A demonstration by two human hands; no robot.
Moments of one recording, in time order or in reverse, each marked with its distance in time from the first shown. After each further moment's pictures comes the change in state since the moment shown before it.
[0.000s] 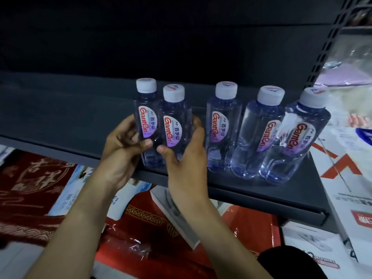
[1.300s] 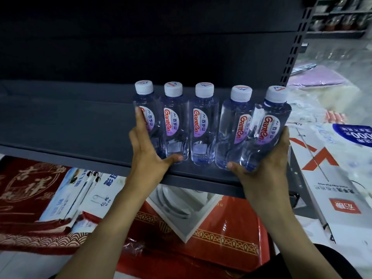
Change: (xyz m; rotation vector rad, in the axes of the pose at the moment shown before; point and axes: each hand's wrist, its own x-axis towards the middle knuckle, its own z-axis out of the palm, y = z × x) left_hand -0.025 -0.019 0.067 0.714 0.084 0.174; right_hand -0.021 0.034 -0.151 -0.384 0.254 0.078
